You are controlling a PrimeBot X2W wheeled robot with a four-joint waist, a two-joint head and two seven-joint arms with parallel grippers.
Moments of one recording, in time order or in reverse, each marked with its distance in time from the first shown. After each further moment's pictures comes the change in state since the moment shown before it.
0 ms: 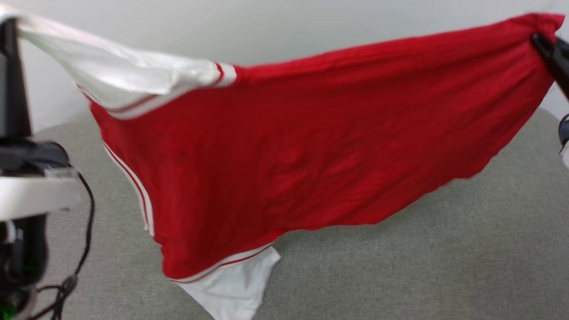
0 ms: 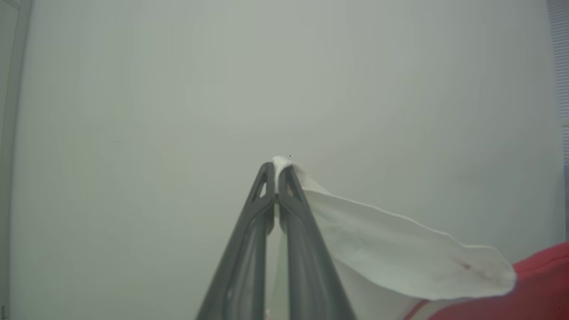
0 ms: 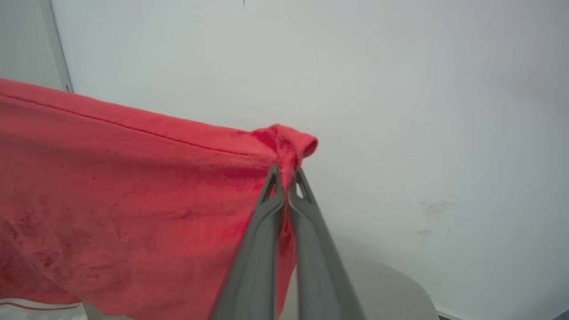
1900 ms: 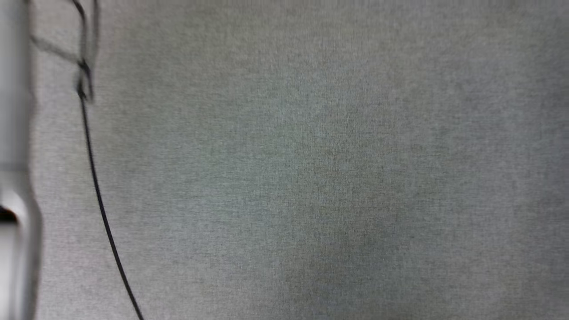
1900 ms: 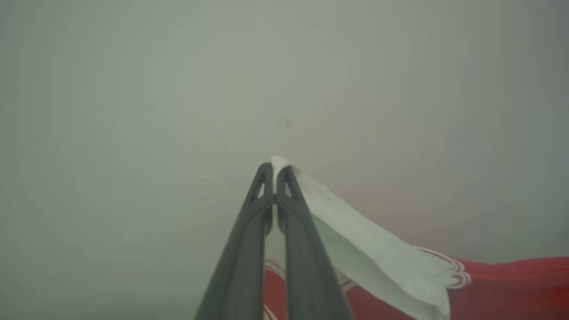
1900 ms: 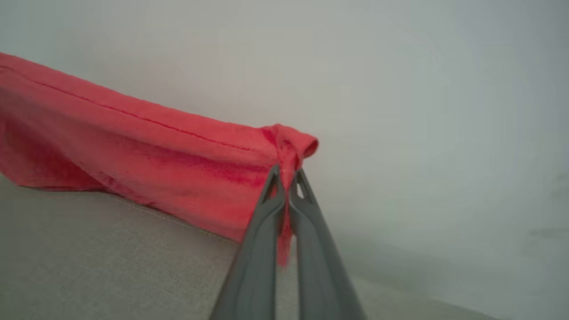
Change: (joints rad) left arm -1.102 -0.199 -0.253 1.268 0.011 -0.330 -0.296; right arm -0.784 0.113 0.287 1.086 -0.265 0.000 -0.804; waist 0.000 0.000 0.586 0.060
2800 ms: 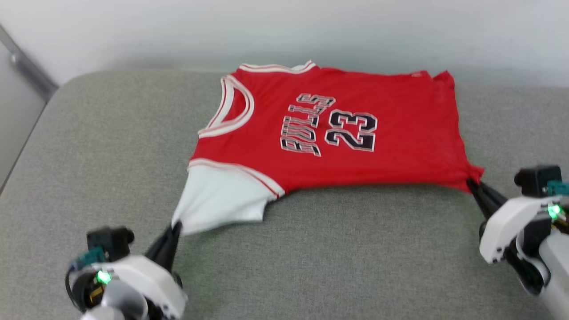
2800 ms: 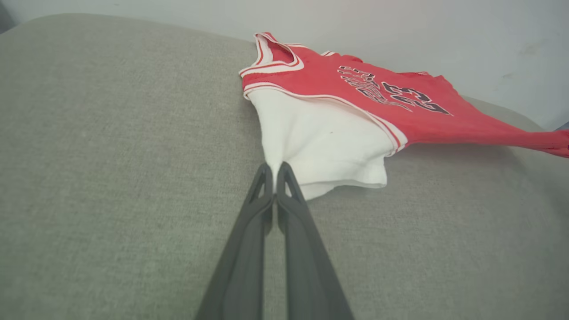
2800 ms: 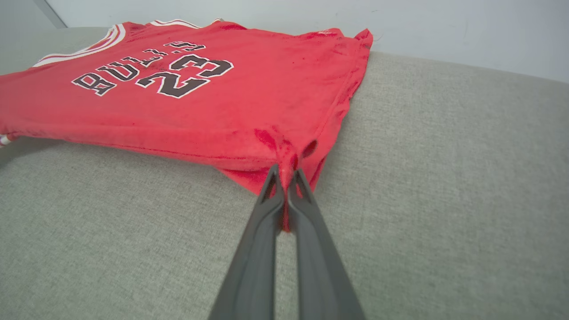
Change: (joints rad) left arm 1.276 0.067 -0.066 -0.530 -0.160 0.097 0.184; right arm 0.782 -0.101 0.240 -0.087 0.402 0.000 0.021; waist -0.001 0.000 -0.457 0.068
